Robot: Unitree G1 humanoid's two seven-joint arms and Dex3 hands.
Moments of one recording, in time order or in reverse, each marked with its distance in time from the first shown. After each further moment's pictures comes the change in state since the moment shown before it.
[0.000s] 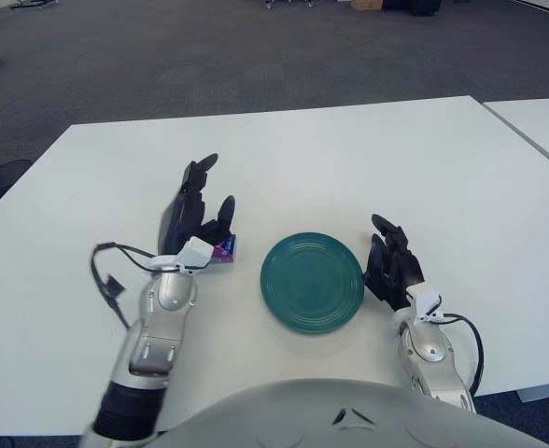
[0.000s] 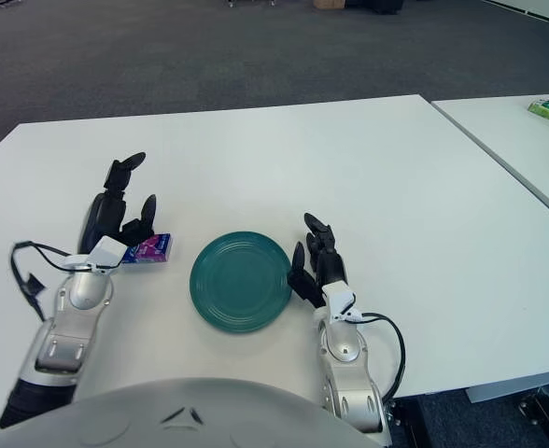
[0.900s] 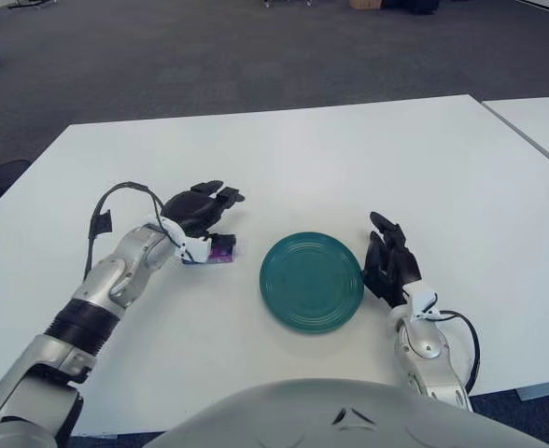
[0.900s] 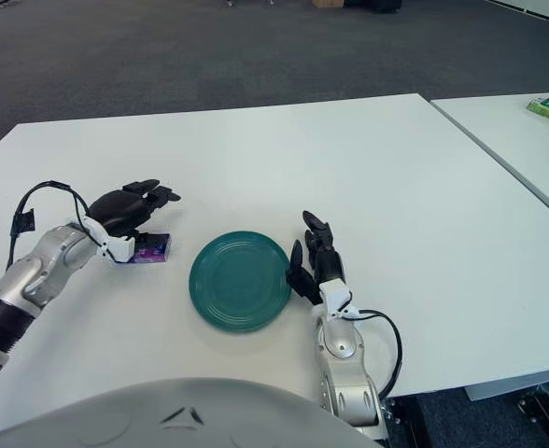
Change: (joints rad) left arm -0.303 0.315 -0.203 0.517 0.142 -0.352 -0.326; right arm -0.024 0.008 0.015 0.060 -0.009 -0.053 -0.012
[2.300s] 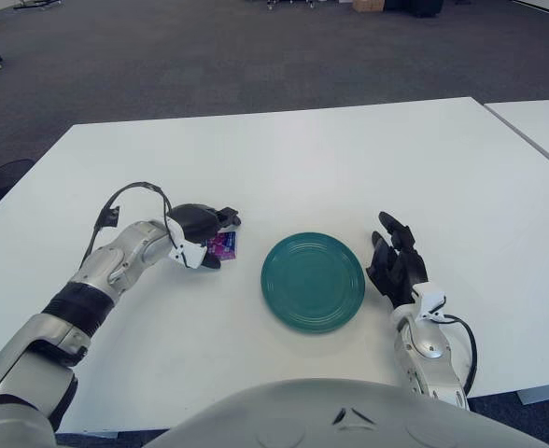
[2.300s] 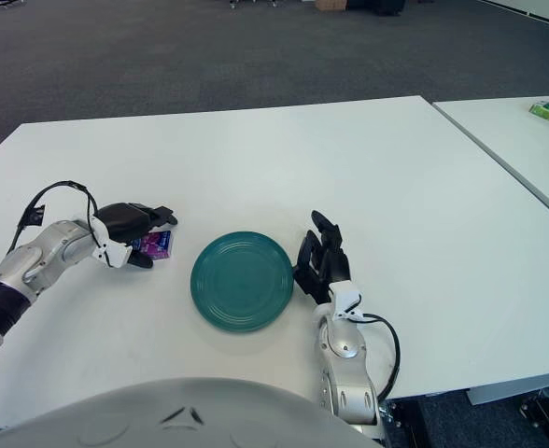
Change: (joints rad) left arm -0.138 0.005 -0.122 0.166 0.029 -0.077 -0.168; right arm 0.000 0.057 -0.064 0.015 0.073 -0.026 -0.014
